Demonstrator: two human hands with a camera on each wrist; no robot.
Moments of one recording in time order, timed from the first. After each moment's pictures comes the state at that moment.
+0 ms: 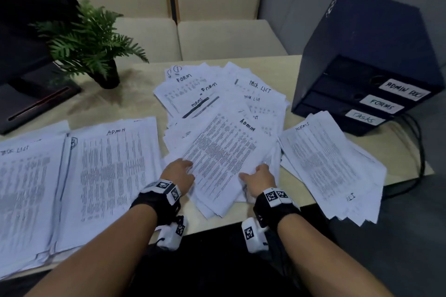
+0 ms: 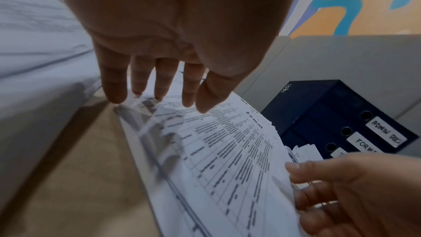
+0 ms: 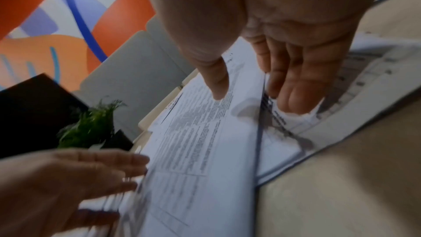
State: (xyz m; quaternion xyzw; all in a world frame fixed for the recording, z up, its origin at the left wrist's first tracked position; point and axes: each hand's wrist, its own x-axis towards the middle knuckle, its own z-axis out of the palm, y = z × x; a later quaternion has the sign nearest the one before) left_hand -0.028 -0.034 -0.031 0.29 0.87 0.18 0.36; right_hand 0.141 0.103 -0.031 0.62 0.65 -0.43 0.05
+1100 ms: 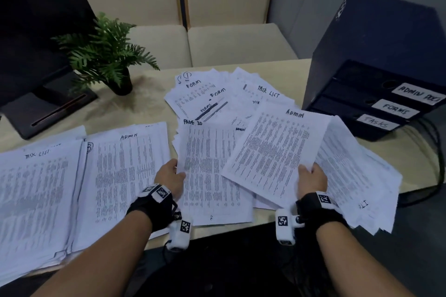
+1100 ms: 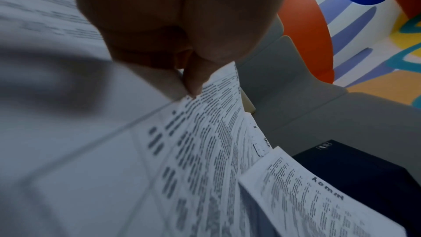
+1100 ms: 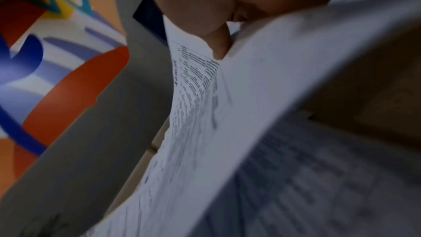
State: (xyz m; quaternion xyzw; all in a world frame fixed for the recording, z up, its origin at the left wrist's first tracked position) left_hand -0.048 -0.057 -0.025 0.18 0.88 0.29 0.32; right_hand 0.199 0.159 -0.029 0.67 0.54 -0.44 -0.24
